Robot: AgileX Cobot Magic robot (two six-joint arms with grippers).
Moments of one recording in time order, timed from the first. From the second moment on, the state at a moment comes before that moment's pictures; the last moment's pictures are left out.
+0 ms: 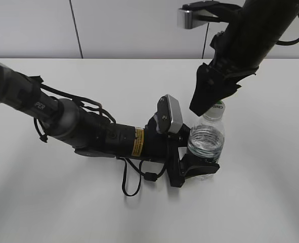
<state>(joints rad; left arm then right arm) -0.65 2.36 -1.21 1.09 -1.03 -0.44 0.38 1.76 -1.44 0.39 1.19 -0.69</state>
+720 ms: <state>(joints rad) -0.65 2.36 -1.21 1.09 -1.03 -0.44 0.38 1.75 -1.44 0.35 1.21 0.12</state>
